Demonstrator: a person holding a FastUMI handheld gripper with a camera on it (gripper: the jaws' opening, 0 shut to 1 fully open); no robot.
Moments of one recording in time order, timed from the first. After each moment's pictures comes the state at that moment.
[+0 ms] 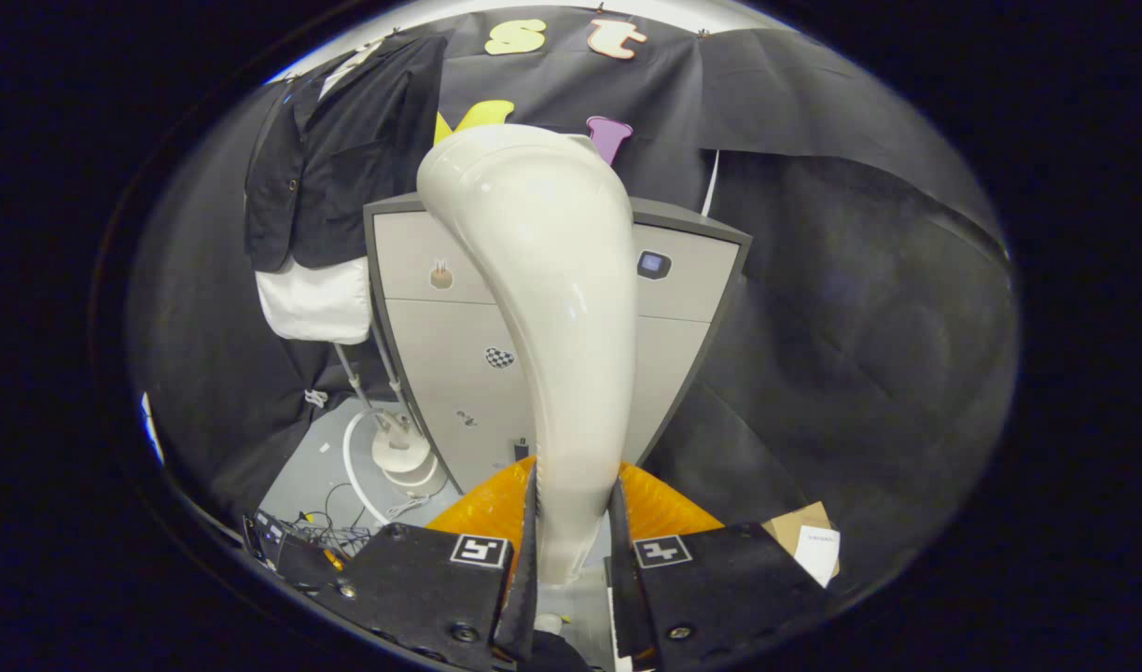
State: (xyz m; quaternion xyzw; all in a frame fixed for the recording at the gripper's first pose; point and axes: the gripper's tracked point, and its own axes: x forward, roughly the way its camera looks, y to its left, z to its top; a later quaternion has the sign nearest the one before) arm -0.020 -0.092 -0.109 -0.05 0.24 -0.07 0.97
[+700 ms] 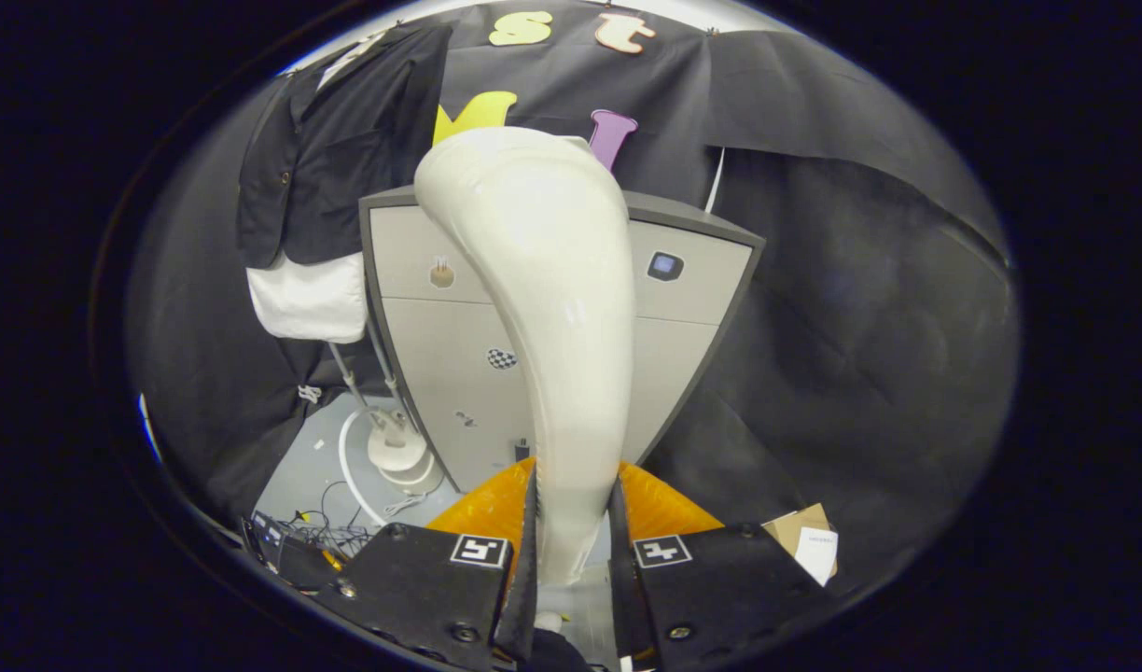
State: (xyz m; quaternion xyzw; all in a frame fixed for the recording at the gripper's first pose) arm -0.002 -0.070 -0.104 -0.05 0.25 -0.08 0.96
